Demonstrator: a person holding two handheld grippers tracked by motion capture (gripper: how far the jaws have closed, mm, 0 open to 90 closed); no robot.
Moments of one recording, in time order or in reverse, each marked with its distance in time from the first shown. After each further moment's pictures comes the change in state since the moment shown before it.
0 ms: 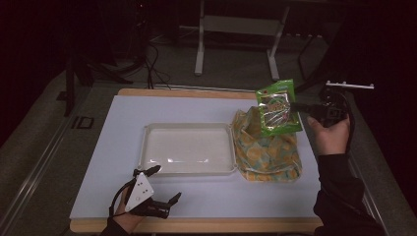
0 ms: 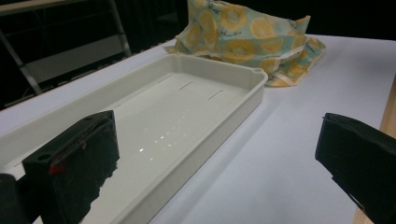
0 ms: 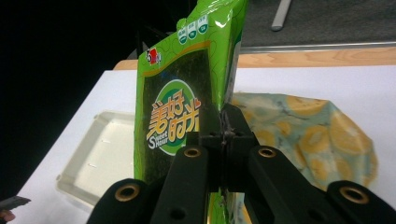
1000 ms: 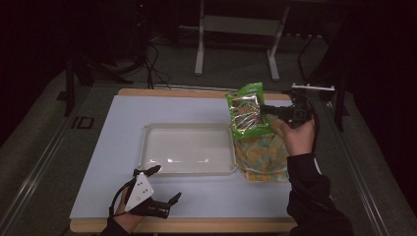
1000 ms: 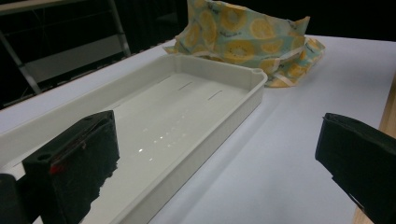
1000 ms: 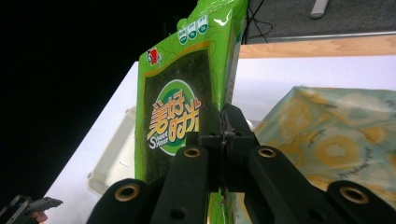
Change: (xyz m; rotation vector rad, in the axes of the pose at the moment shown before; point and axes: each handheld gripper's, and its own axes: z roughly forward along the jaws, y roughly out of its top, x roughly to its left) left arm 0.000 0.000 0.000 -0.001 -0.001 -0.002; right arm 0.047 -0.014 0.058 0.035 0.101 0.013
